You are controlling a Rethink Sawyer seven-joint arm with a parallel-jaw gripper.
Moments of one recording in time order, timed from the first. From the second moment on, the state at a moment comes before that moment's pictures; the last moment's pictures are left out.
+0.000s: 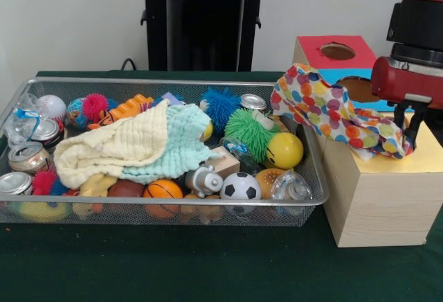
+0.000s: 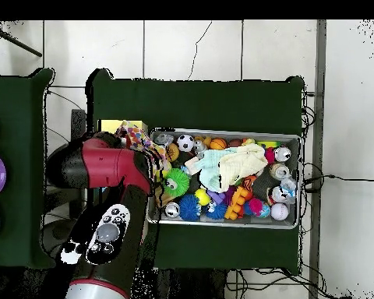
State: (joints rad) arm 0.34 -0.41 -0.35 1.37 0.27 0.32 1.79
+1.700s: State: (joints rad) arm 0.33 -0.40 -0.35 1.34 0.27 0.39 1.79
